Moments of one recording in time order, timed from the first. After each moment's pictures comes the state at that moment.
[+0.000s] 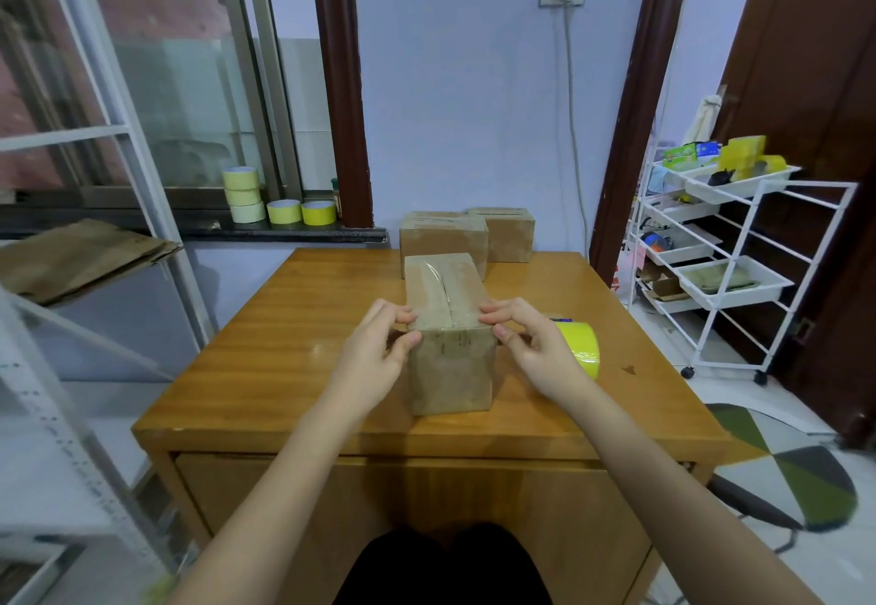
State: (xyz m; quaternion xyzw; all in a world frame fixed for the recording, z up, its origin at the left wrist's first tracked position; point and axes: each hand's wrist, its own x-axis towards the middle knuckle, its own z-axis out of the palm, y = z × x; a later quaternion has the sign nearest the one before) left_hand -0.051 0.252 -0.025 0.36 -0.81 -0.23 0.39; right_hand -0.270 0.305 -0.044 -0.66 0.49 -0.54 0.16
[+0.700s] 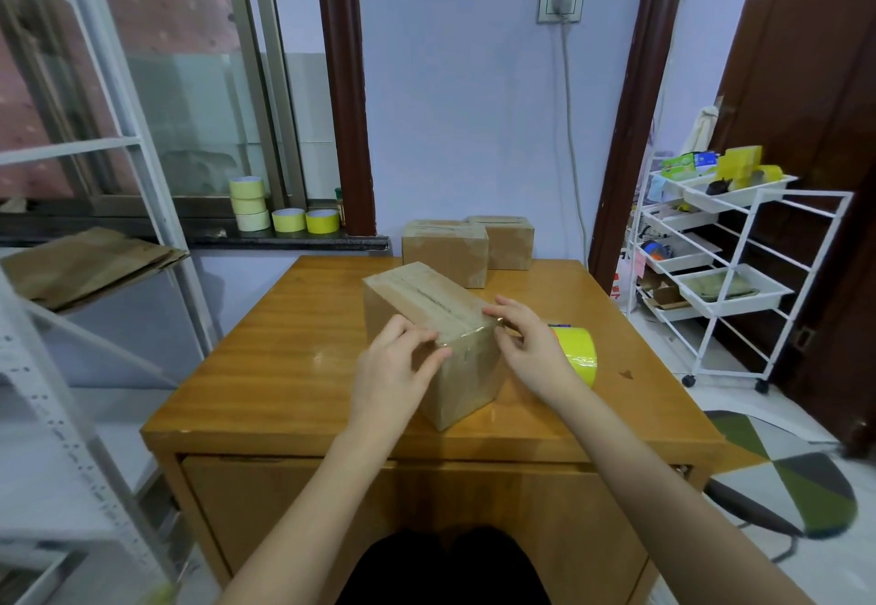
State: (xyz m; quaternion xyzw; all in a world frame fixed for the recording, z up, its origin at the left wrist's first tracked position) left_hand -0.069 0.278 -0.035 0.39 -0.80 -0.07 0.45; right_hand -0.257 0.307 -0.032 -0.61 0.61 -0.49 0.13
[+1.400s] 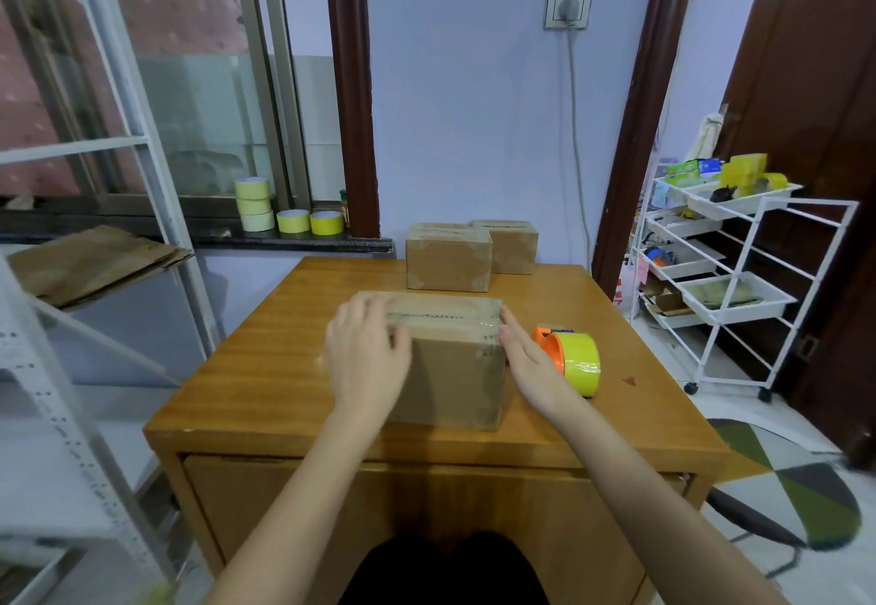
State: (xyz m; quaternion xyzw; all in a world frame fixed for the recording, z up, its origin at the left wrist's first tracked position) left_hand -0.057 0.267 -0.013 0.51 -0.74 -0.01 0.44; right_hand -0.246 0.319 -0.038 -0.54 0.61 -0.49 0.32
